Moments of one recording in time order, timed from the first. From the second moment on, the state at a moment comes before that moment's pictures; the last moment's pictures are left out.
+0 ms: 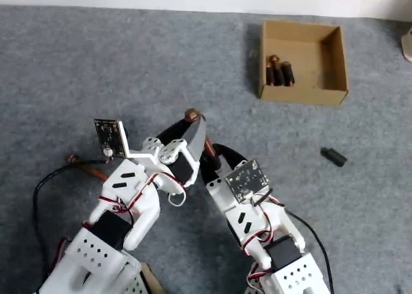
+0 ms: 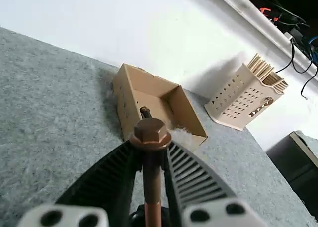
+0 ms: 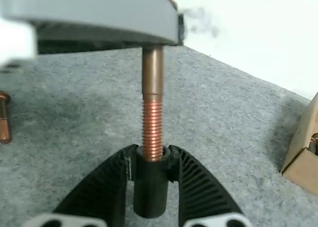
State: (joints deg) left arm 25.6 -73.4 75.8 12.0 39.0; right arm -30.9 -97.2 96.0 21.1 12.3
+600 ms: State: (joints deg) left arm 26.6 -73.7 84.3 2.2 29.4; right arm -31.5 -97.2 96.0 21.1 12.4
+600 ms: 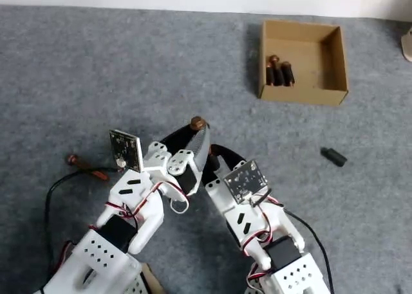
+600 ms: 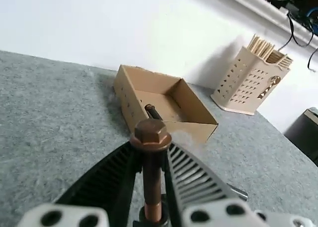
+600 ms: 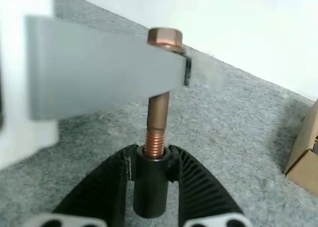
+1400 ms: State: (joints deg) left arm 27.6 -73.7 85.6 3.6 28.8; right arm -26.8 -97.2 96.0 21.1 12.4
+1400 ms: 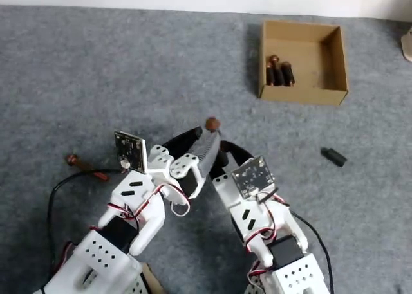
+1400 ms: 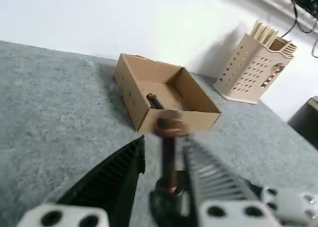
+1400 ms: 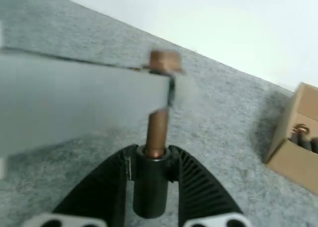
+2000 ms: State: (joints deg) left arm 27.6 -73.7 85.6 4.6 28.7; right arm -17.1 -97.2 96.0 21.1 11.1
